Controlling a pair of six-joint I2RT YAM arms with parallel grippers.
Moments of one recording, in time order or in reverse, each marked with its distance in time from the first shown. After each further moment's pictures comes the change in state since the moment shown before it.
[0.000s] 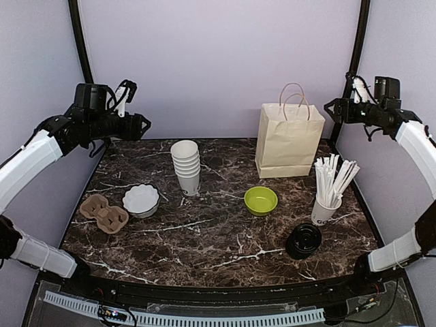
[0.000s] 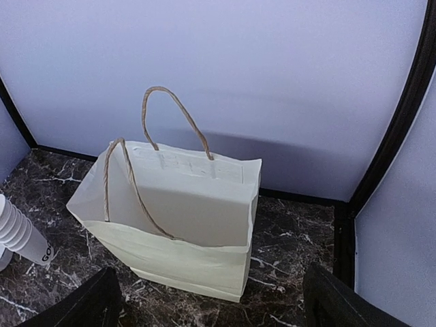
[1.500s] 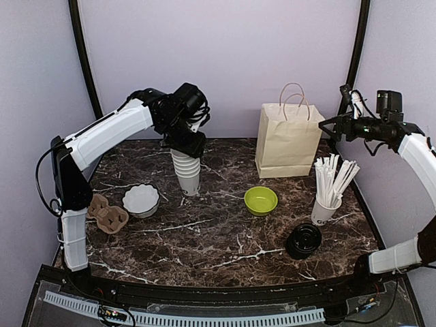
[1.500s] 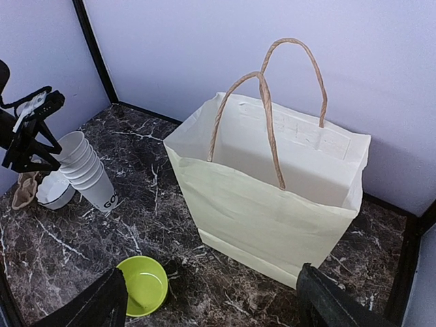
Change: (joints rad) left arm -0.312 0.779 0.846 -0.686 -0.103 -0.193; right arm -0.031 -0.095 -0.162 -0.034 -0.363 -0.132
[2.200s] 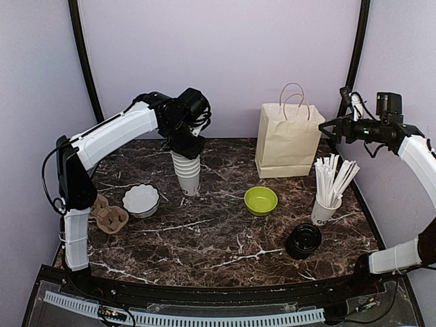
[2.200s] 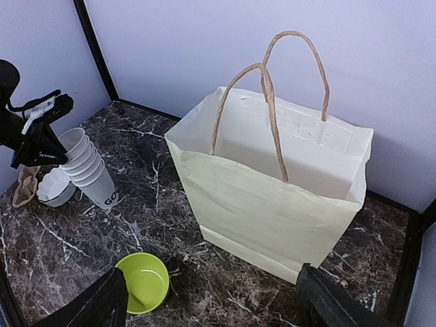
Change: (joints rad) left arm 0.000 0.035 0.000 -0.005 -0.051 0.019; right arm 0.000 -0.011 -0.022 0.002 -0.001 -0.002
